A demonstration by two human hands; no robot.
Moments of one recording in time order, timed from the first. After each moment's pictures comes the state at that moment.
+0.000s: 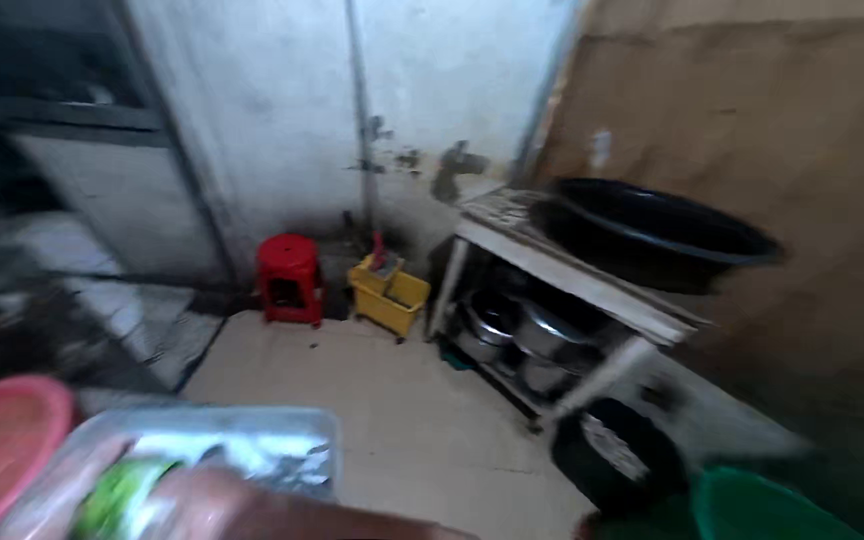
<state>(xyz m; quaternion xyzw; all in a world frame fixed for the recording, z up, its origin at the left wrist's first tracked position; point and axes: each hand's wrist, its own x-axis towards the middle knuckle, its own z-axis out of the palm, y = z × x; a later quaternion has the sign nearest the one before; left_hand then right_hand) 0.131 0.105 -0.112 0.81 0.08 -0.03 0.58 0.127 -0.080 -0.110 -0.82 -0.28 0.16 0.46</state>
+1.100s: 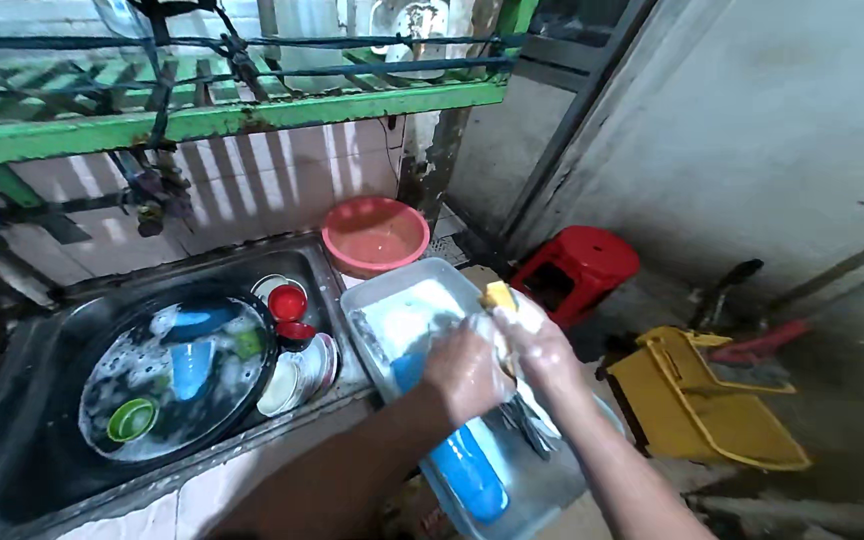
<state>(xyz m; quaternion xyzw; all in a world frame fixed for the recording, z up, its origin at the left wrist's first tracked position) 0.077 0.018 -0.110 0.93 0.15 0.02 0.35 0.152 -0.077 -0.117 -0.81 -0.26 0.10 0.52</state>
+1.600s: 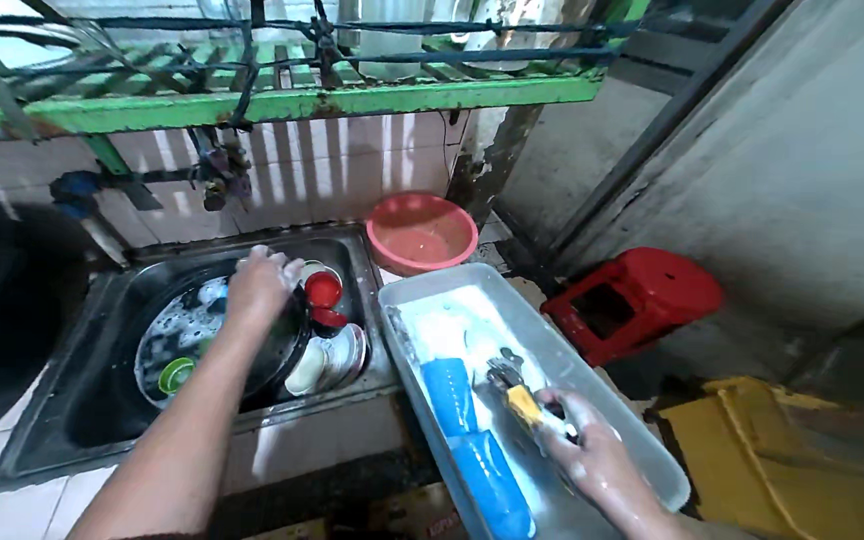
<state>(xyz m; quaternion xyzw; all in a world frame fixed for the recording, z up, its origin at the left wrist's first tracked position) -0.065 0.245 -0.111 0.85 0.49 0.13 0.13 0.140 -0.131 -0.154 -0.87 -0.34 0.19 0.31</state>
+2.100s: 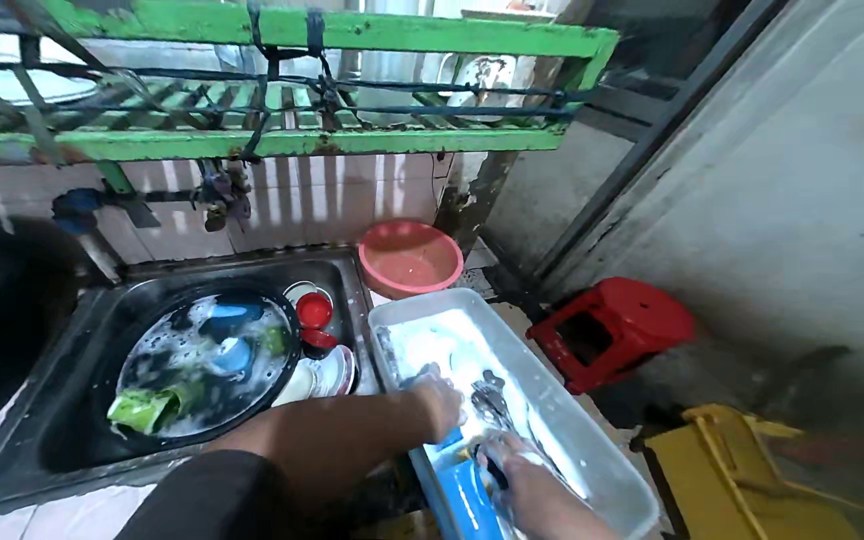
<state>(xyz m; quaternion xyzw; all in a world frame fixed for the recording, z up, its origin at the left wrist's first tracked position) 0.075 0.063 -0.172 0.96 -0.09 -0.28 0.01 0.131 -0.110 -0.164 -0.83 -0.42 0.36 -0.01</state>
